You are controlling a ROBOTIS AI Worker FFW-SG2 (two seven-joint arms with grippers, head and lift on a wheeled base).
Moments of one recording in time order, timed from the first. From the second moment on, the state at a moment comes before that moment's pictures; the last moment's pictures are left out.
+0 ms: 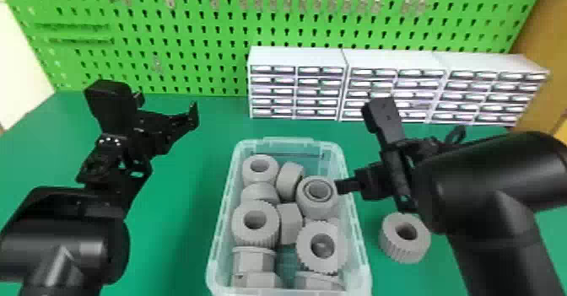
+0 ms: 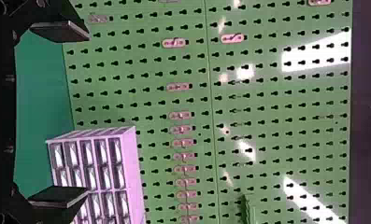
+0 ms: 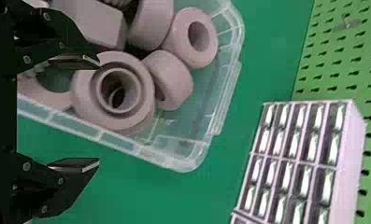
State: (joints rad) left arm -0.11 0.13 0.01 -1.77 0.05 0.22 -0.16; right arm -0.32 -0.10 0.25 -1.99 0.17 1.53 0.40
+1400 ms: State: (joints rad) left arm -0.11 0.13 0.01 -1.78 0.04 0.23 -0.17; right arm -0.26 -0.10 0.23 -2.06 0.18 1.57 0.40
